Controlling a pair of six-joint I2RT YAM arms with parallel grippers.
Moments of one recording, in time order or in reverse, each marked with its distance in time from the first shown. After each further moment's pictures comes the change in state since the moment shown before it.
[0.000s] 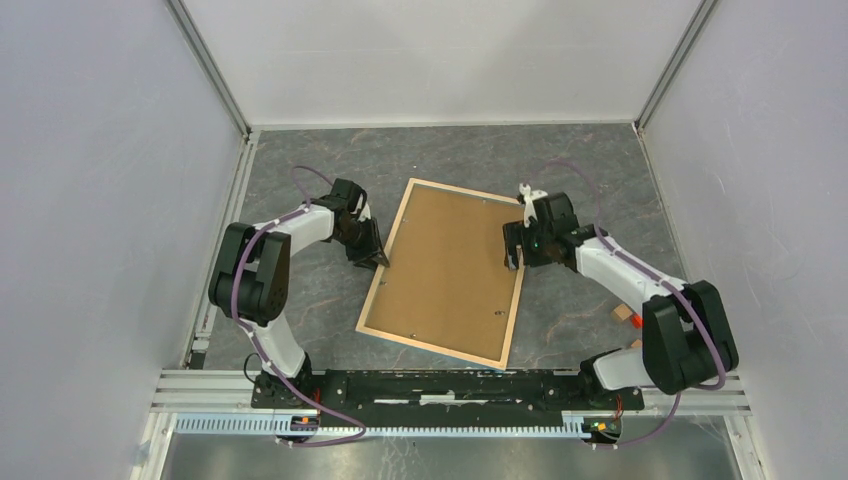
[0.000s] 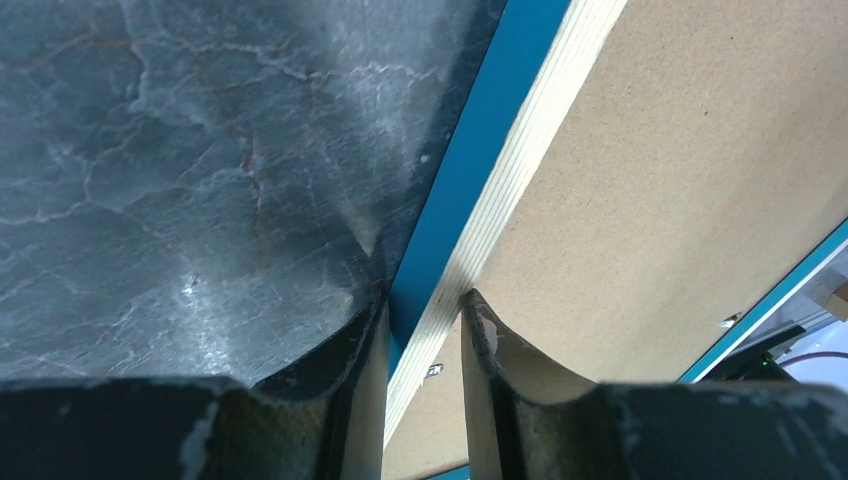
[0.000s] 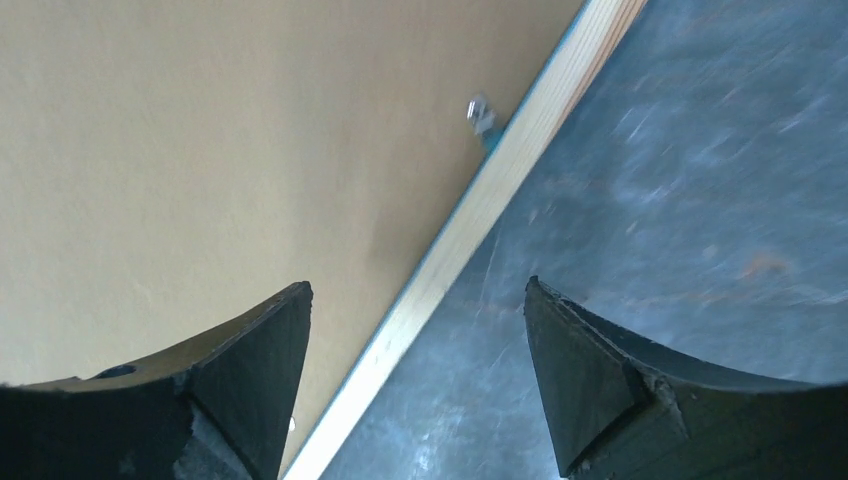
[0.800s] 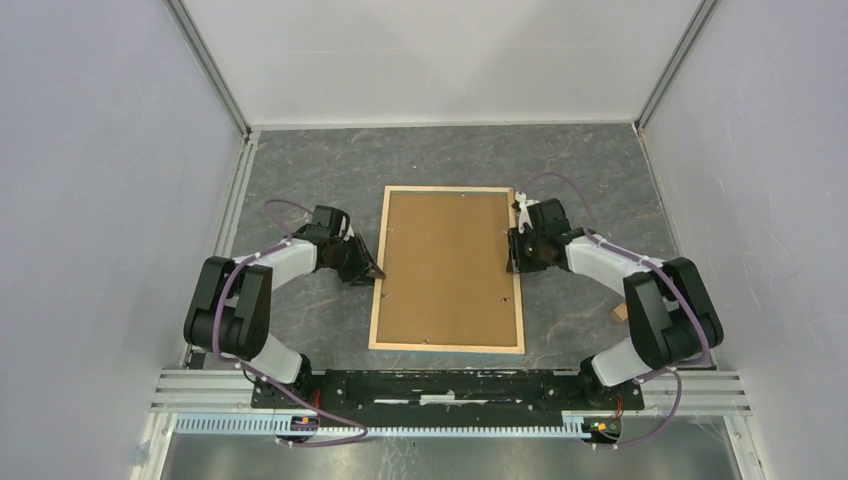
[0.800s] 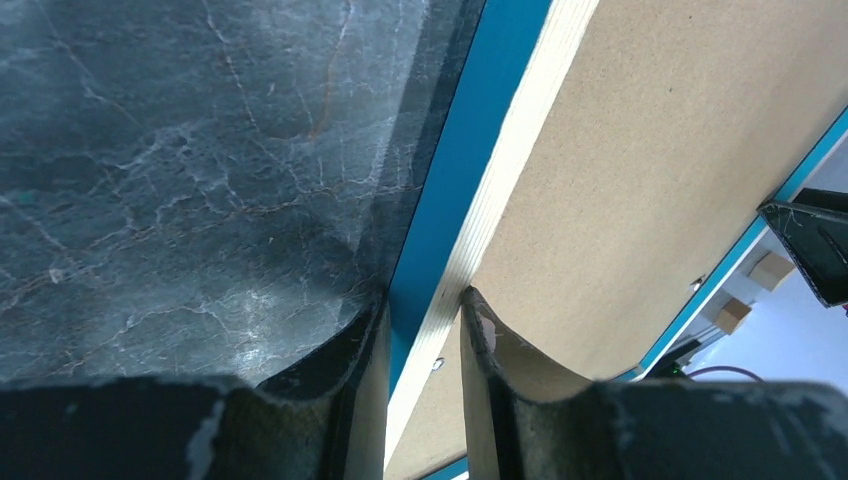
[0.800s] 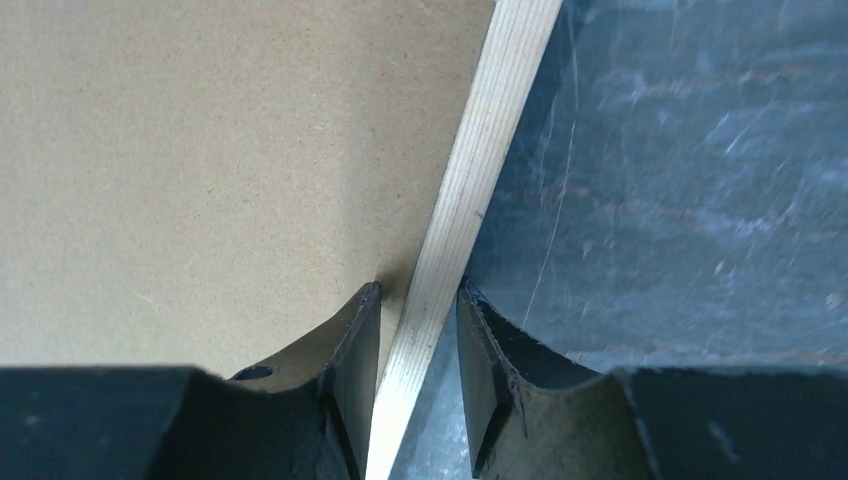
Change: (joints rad) left arm 0.040 -0.222 -0.325 0.233 0.073 -0.193; right arm 0.001 0.071 -0.113 0.125 -0.118 0.070
